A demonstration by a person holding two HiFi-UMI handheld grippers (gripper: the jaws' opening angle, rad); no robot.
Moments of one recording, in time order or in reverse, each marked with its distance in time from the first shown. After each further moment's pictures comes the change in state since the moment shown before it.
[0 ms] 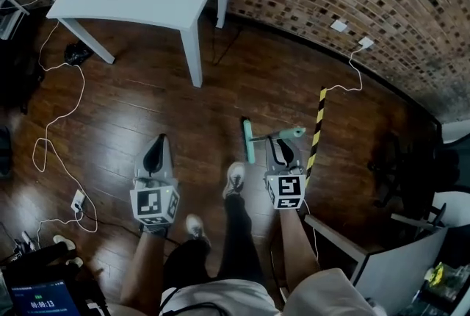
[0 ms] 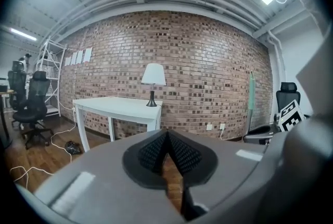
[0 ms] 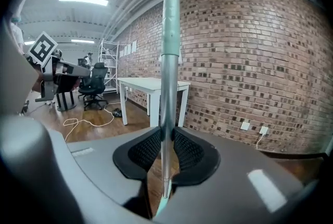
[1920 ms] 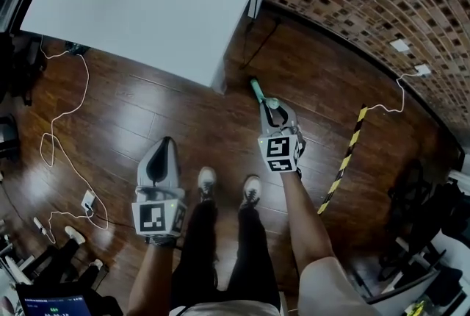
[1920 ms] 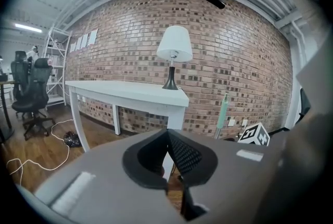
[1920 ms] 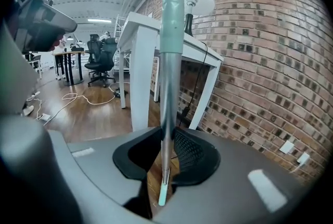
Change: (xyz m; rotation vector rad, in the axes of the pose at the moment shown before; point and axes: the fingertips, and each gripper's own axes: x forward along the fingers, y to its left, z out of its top) left arm 0.241 0.101 -0.042 -0.073 0.061 0.095; right arm 0.399 -0.001 -0.026 -0.204 0.144 0.162
